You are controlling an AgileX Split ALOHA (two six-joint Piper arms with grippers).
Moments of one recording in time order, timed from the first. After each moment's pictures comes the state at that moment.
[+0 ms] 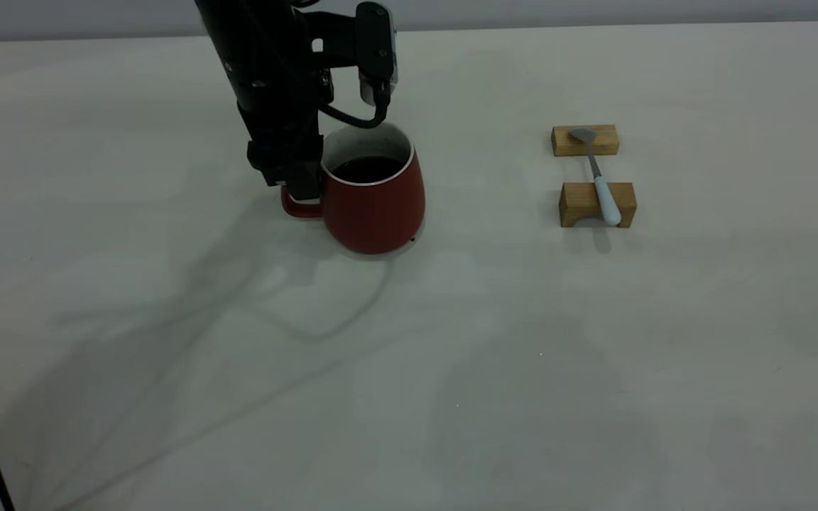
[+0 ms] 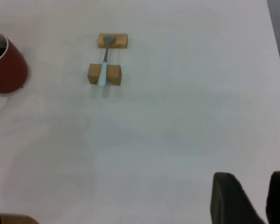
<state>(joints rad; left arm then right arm) -0.43 2.36 -1.55 -0.01 0.54 1.02 0.01 0.02 -0.47 0.06 1.14 -0.06</state>
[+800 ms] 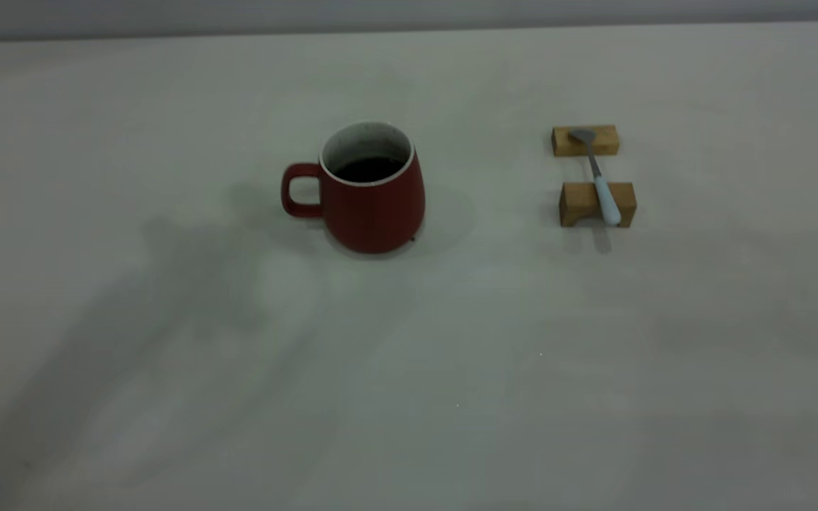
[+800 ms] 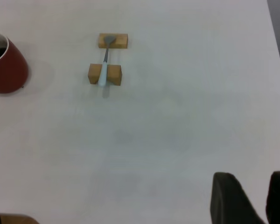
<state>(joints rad) -0.43 1.60 -1.65 0.01 1.17 0.35 0.01 0.02 -0.47 0.06 1.14 -0.06</state>
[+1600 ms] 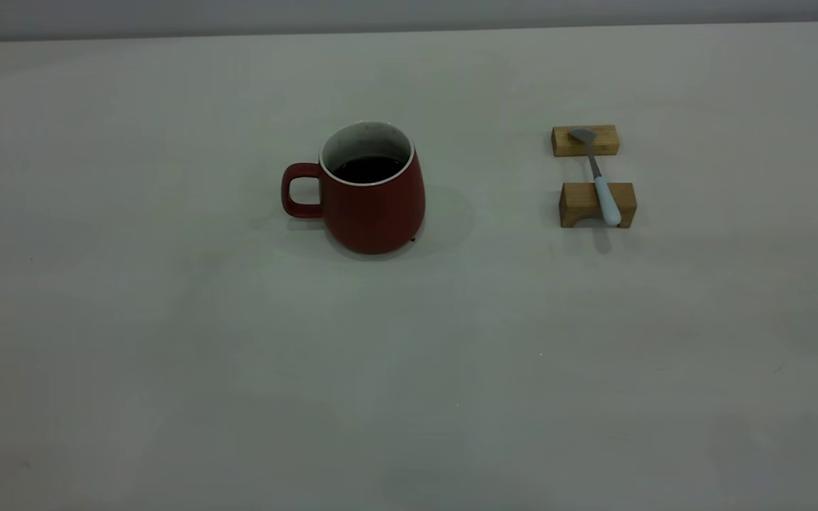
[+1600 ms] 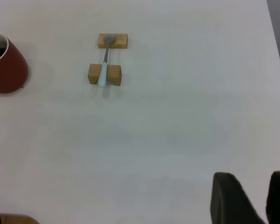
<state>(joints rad) -0.10 0.58 -0.73 -0.05 1.16 0.05 0.01 0.02 -0.47 0.06 1.14 -0.06</state>
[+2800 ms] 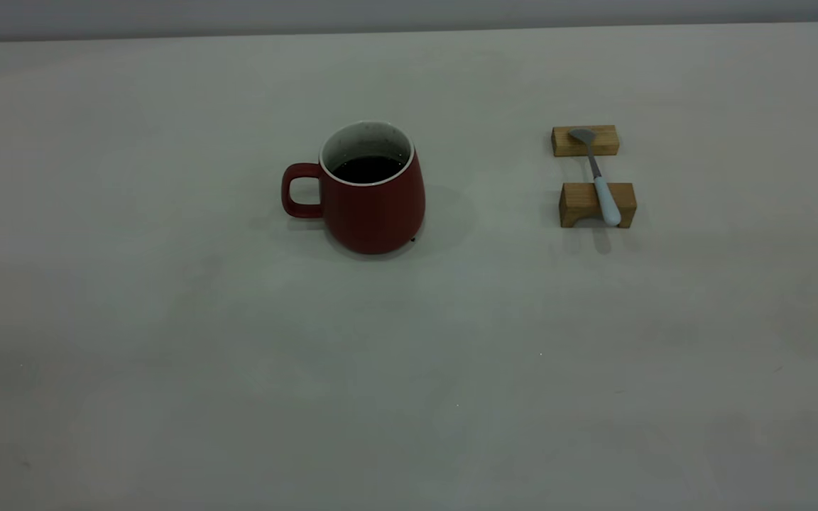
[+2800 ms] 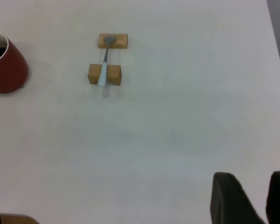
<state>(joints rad) -0.07 -0.02 -0.49 0.03 1.13 -0.03 0.01 0.02 -0.47 0.06 1.14 -0.06</state>
